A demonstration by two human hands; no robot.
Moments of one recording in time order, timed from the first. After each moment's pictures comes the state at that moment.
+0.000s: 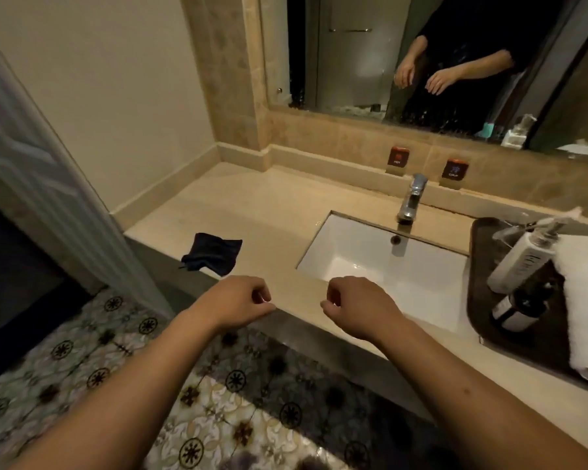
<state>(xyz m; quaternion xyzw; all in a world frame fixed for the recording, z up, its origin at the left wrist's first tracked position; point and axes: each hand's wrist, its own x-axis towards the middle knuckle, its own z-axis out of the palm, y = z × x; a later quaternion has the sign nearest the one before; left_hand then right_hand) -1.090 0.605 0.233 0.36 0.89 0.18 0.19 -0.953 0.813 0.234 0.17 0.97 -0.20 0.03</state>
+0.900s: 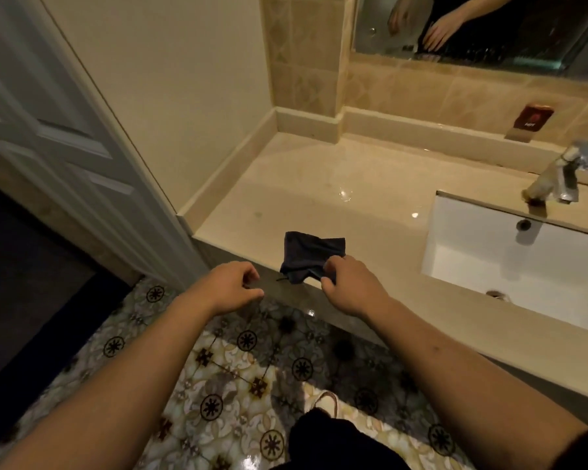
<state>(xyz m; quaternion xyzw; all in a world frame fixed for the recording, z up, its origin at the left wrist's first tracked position) -1.382 0.420 0.160 0.31 0.91 0.14 0.25 -1.237 0.636 0.147 0.22 0.94 -0.27 0.05</state>
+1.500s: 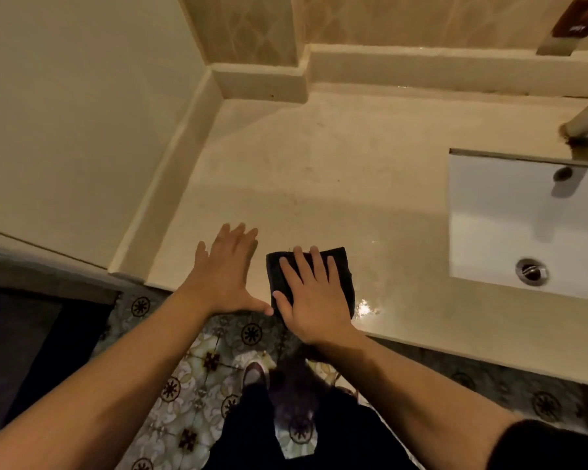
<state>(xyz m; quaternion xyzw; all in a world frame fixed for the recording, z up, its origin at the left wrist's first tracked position) -1.508 0.523 0.102 0.45 0.87 -0.07 0.21 -1.343 0.631 0.041 0.22 0.96 -0.19 0.04</state>
